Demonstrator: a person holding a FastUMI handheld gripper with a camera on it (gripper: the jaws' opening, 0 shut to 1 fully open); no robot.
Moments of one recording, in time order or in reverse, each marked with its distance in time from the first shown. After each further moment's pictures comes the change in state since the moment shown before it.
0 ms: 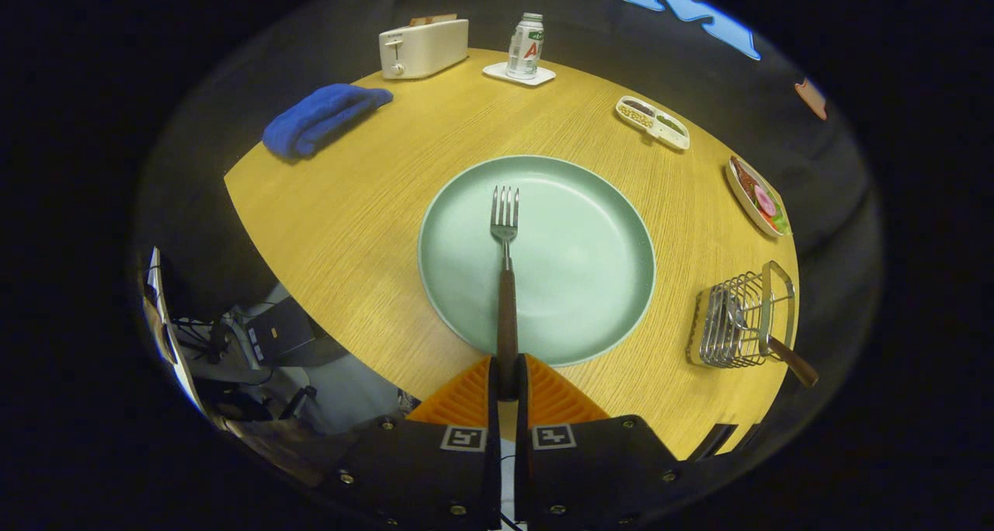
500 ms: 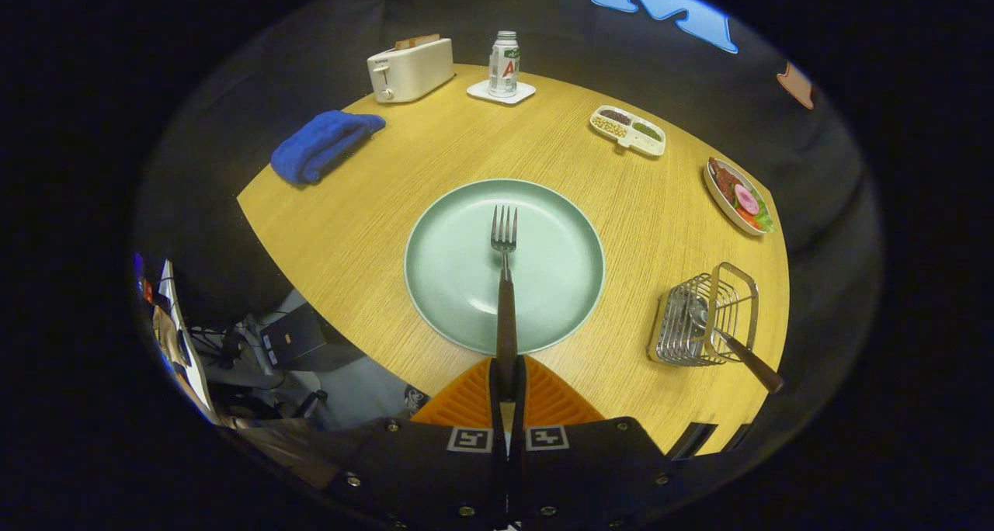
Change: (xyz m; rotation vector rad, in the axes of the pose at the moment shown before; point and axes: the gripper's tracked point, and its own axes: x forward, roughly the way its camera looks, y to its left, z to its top) arm -0.048 -0.037 0.005 0.044 -0.001 0.040
